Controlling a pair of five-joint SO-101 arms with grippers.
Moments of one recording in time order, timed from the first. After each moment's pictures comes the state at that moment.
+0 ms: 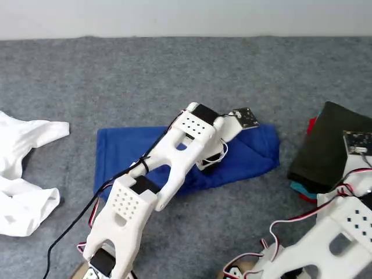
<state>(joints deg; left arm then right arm) 31.2 44.7 -30.7 90.8 -19.1 44.1 -42.9 31.2 96.1 38.5</state>
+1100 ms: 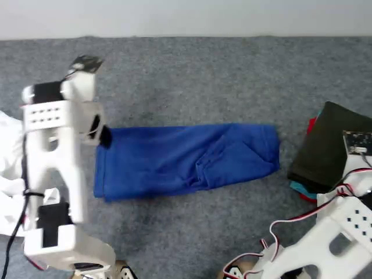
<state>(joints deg) -14.1 4.3 -4.7 98.2 -13.0 44.1 -42.9 31.2 96.1 38.5</state>
